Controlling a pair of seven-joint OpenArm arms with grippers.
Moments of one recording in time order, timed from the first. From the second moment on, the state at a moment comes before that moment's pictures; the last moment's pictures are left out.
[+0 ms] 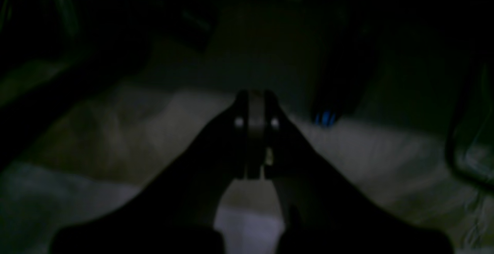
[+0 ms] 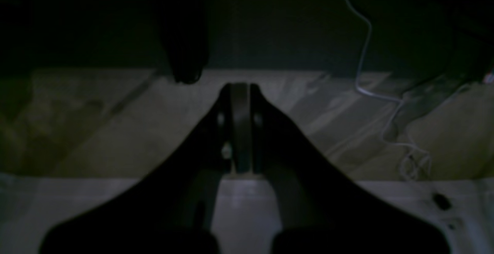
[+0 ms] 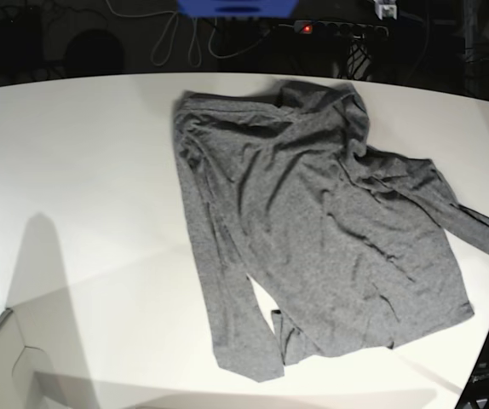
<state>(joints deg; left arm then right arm) 34.2 -14.3 4.6 52.3 -20.6 0.1 4.4 -35.6 3.9 2.2 44.1 -0.2 0.8 -3.5</state>
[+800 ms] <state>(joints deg) 59.0 -22.8 -1.7 106.7 -21.4 0.7 4.9 -63.8 7.0 5.7 111.0 -0.3 0.2 -4.4</state>
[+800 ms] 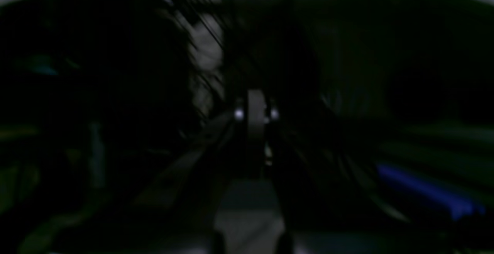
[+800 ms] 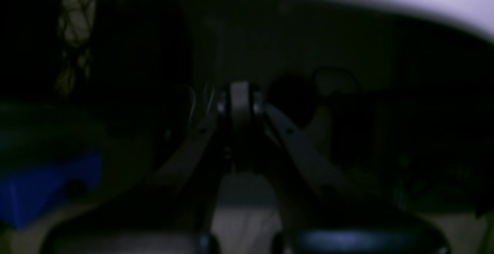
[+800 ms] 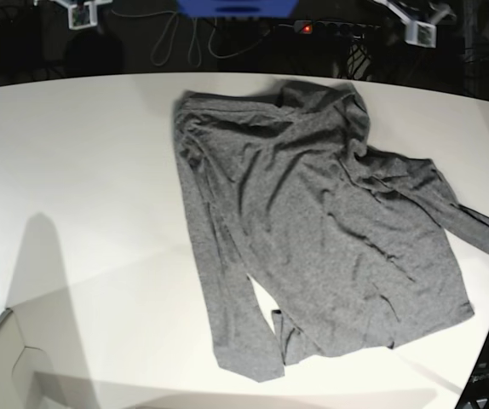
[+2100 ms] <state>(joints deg) 47.9 -17.9 -5.7 113.3 -21.4 0.5 5.4 -31.6 6.8 -14.6 105.9 -0.2 0.4 -31.3</state>
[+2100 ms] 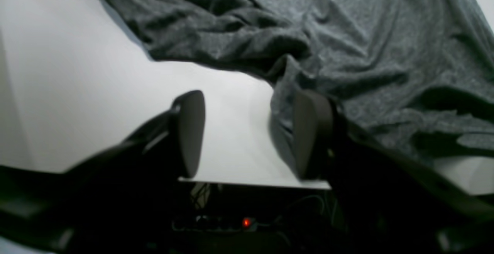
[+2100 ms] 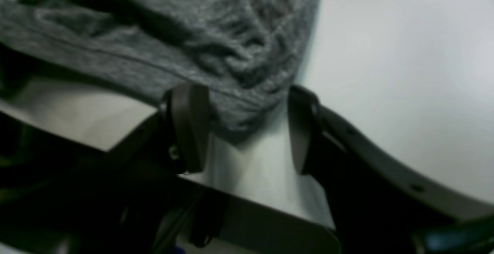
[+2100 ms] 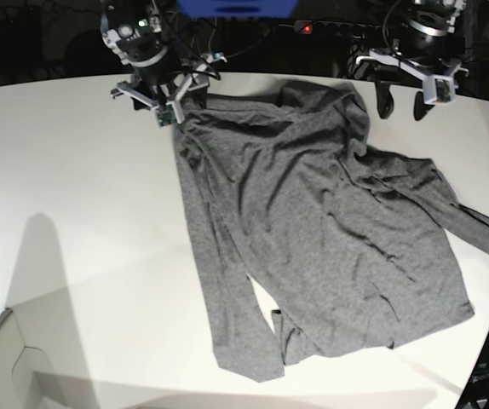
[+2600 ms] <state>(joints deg) 48.4 -17.9 -5.7 113.3 -21.4 0.5 5.3 -28.7 6.3 -10.4 100.7 0.6 0.3 -28.0</state>
